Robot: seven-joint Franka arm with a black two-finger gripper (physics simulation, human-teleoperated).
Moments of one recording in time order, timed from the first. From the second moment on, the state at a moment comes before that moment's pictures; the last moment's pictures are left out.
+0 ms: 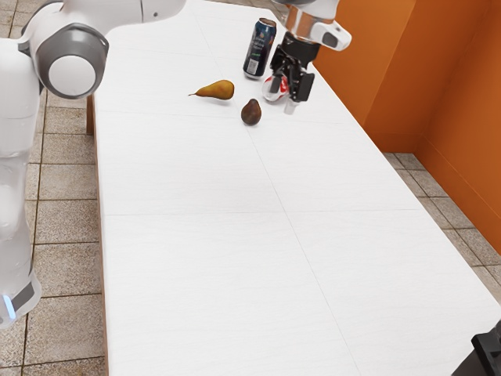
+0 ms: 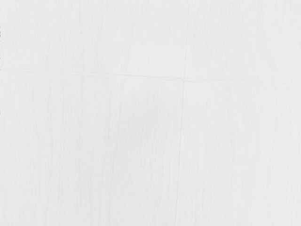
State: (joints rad) arm 0.02 0.17 0.07 -1.18 -0.02 1.28 0.03
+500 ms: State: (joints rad) arm 0.37 -0.02 -0.52 -1.06 0.00 1.55 0.13
